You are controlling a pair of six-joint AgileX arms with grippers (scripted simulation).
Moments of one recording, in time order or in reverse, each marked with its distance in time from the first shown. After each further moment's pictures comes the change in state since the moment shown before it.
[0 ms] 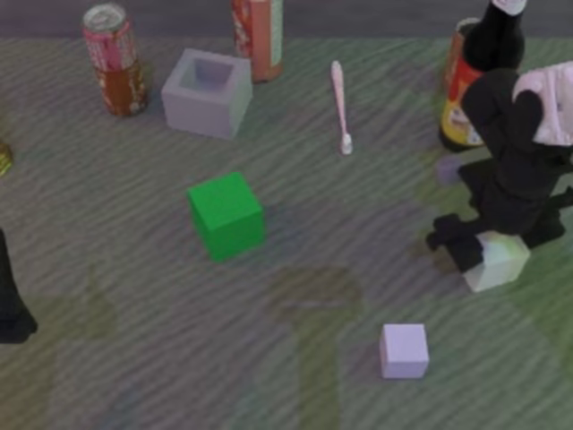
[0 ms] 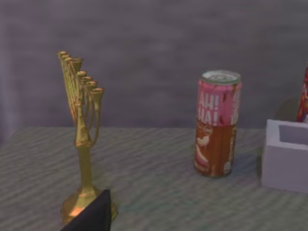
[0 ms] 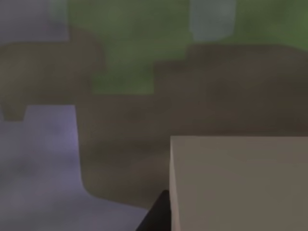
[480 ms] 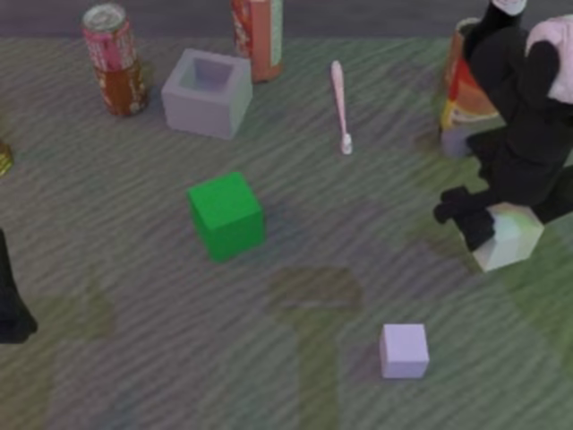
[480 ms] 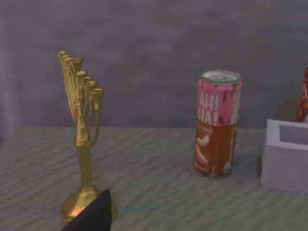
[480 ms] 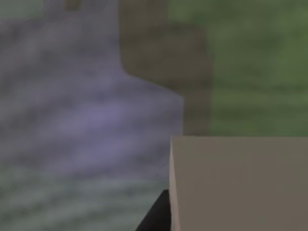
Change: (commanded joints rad) left arm 0.000 0.000 0.000 0.000 0.000 0.000; right arm 0.009 -0.090 0.116 -0.201 -0.001 -0.003
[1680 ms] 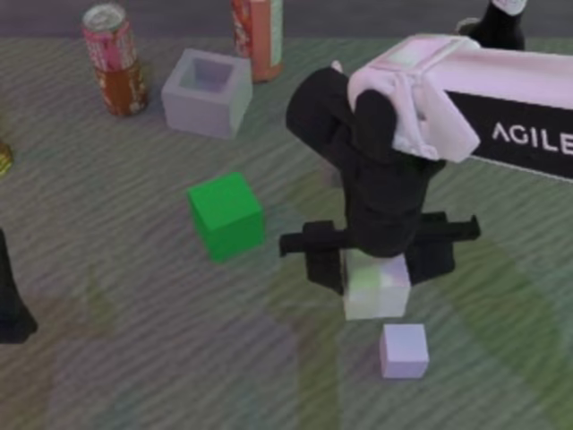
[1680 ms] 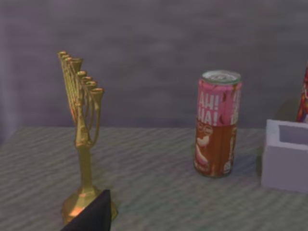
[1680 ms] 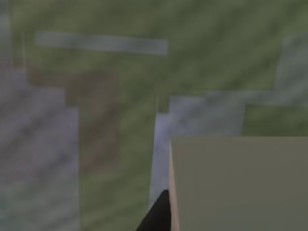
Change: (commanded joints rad) left arm 0.000 0.000 0.000 0.000 0.000 0.000; right arm 0.429 -0.007 0.111 -0.136 0.009 0.691
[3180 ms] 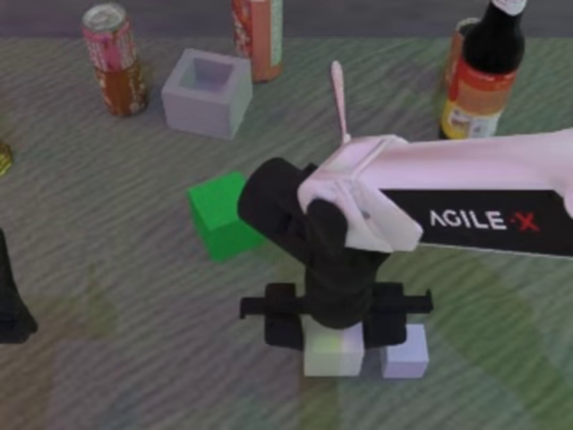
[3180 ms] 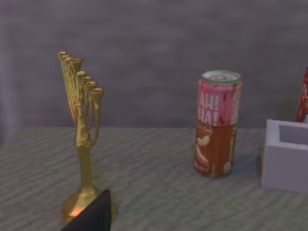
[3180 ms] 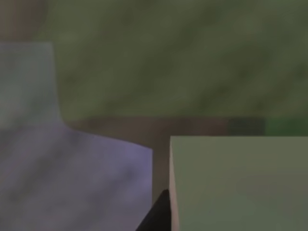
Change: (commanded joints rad) left arm 0.000 0.000 0.000 0.000 0.000 0.000; right arm 0.131 0.061 -0.156 0.242 0.006 0.196
